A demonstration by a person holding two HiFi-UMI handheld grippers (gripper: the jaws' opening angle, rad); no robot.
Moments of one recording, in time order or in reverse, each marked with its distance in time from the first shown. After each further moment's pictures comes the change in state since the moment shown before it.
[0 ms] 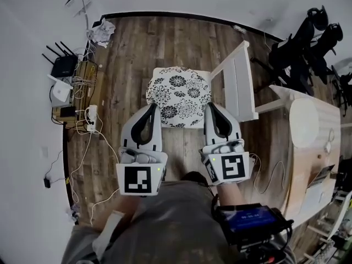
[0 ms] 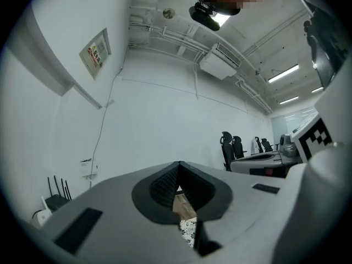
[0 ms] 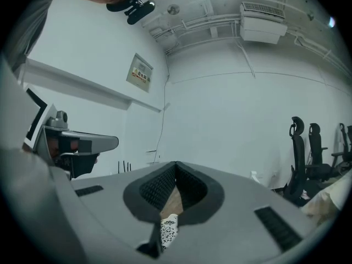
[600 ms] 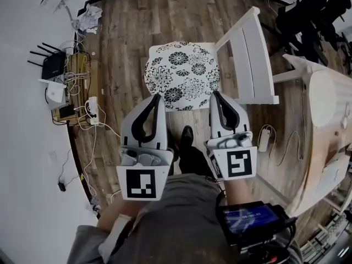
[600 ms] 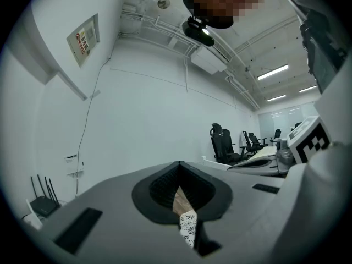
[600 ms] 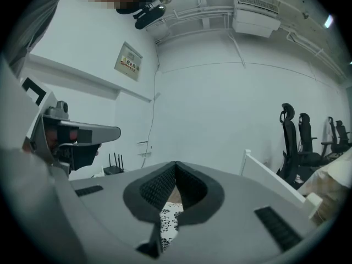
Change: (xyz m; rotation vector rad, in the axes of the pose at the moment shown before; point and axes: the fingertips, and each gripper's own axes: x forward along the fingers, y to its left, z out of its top) left arm 0.044 -0.006 -0.049 0.049 0.070 -0.133; right arm 0.023 -0.017 -0.068 0.053 0.088 -0.093
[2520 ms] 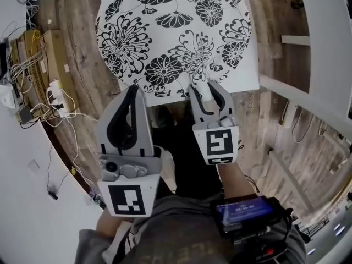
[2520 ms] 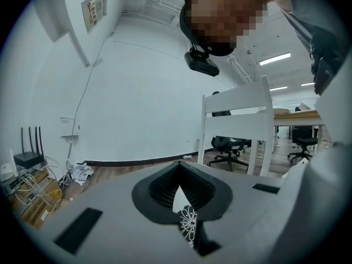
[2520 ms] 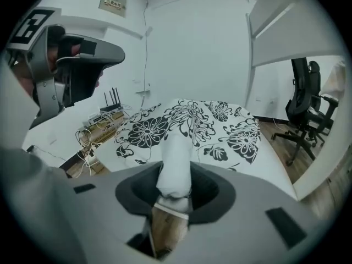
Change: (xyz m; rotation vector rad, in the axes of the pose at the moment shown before) left arm 0.089 0.005 -0.321 -0.029 0.130 -0.014; right arm 0.085 0.004 -0.449 0.057 0.503 0.050
